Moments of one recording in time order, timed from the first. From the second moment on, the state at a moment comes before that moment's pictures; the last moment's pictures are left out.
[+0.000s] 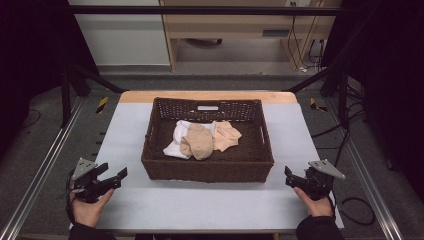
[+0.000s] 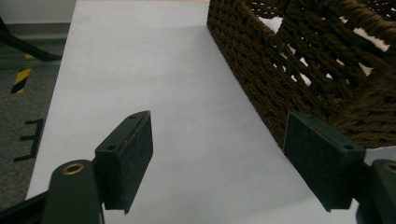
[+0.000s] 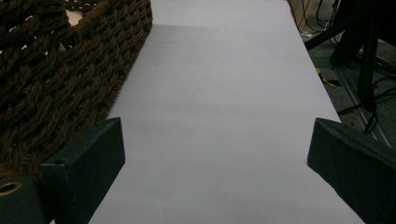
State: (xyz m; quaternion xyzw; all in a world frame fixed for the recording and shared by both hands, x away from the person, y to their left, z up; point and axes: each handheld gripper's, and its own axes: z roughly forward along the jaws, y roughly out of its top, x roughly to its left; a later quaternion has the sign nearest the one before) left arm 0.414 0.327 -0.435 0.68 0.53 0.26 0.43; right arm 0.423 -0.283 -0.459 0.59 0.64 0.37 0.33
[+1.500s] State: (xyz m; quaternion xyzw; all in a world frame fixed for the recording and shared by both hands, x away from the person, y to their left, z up) left arm 0.446 0.270 -0.340 0.65 0.48 0.28 0.51; right arm 0.422 -0.282 -0.457 0.58 0.63 0.36 0.37
